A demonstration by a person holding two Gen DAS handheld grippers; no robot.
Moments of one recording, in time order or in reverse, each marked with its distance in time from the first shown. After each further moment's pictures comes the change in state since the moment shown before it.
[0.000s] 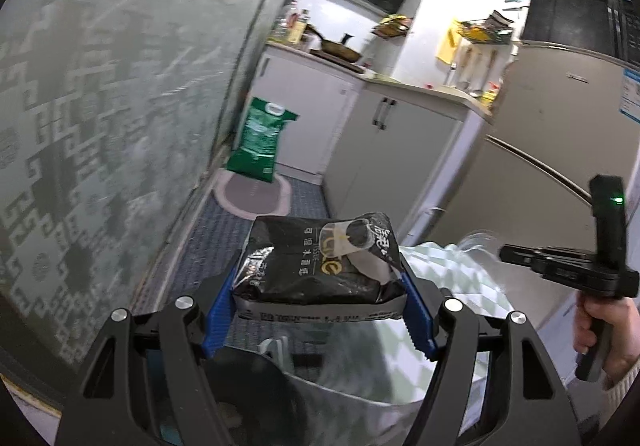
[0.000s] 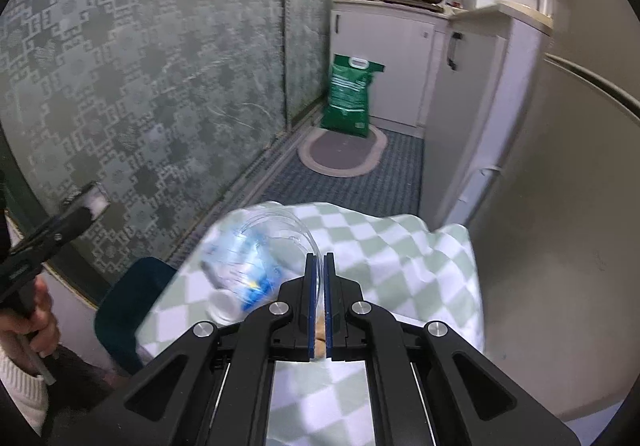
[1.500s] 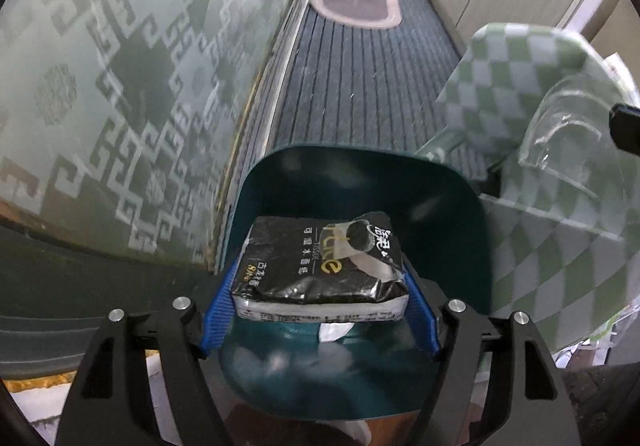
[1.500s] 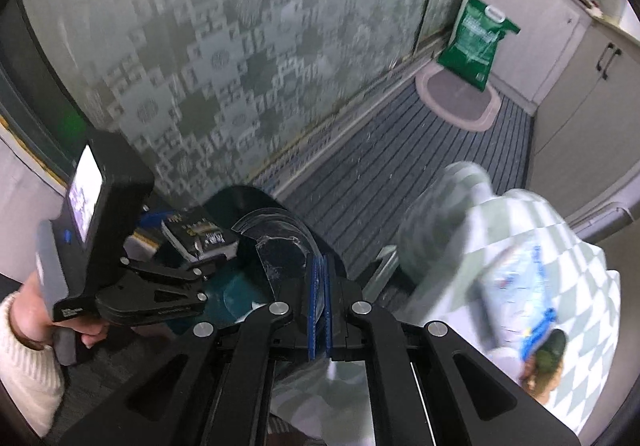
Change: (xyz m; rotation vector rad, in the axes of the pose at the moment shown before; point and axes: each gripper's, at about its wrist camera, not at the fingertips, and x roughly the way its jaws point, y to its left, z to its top) left arm 0.070 0.116 -0.087 0.053 0.717 0.366; right arm 0.119 0.193 -0.002 -0.278 0.360 0.190
